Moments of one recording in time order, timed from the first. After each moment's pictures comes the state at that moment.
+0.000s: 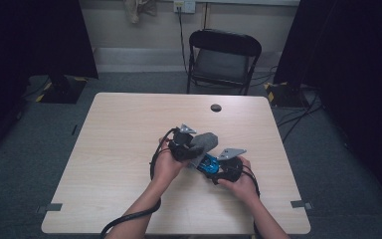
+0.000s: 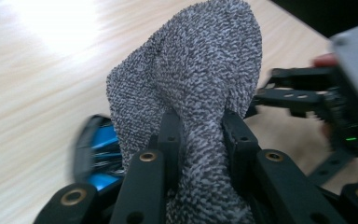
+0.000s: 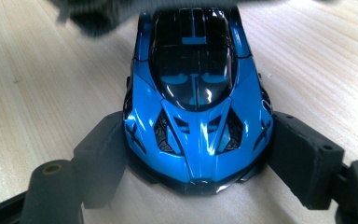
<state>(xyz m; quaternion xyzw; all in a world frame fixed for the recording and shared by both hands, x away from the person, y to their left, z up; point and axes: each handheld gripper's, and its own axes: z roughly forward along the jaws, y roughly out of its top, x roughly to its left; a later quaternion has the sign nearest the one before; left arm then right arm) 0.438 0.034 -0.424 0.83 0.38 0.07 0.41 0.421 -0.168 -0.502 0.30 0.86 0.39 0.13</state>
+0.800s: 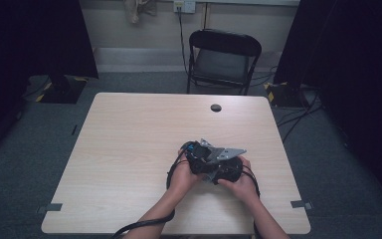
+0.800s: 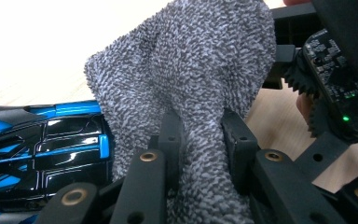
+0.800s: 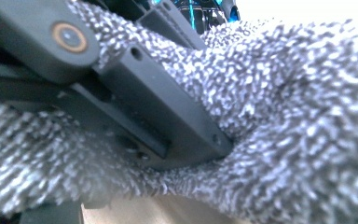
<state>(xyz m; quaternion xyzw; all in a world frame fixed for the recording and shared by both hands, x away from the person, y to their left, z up) 0.427 -0.010 -0.461 0.85 0.36 0.03 0.38 0.421 -0.168 -0.502 0.30 0.86 0.39 0.13</state>
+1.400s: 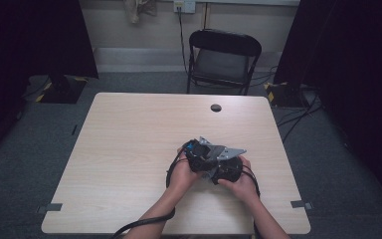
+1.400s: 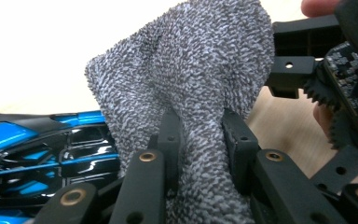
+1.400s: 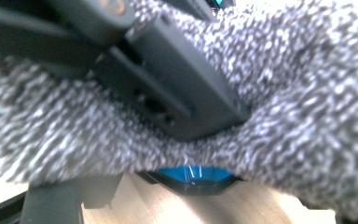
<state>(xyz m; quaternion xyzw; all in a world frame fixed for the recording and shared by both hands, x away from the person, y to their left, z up) 0.434 -0.006 -0.461 0.84 0.37 0.05 0.39 0.421 -0.168 -0.502 0.30 0.86 0.39 0.13</state>
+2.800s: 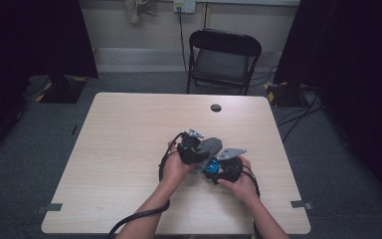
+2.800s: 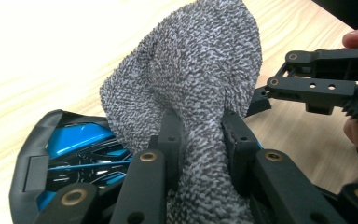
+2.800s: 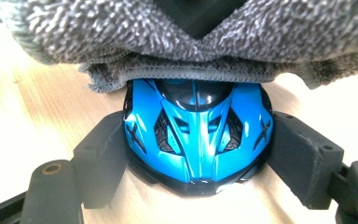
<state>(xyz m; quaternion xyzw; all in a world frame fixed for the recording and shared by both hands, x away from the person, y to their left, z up) 0.451 0.019 -0.451 0.83 0.39 0.06 0.39 0.421 -0.168 -0.502 0.30 0.86 0.39 0.13</state>
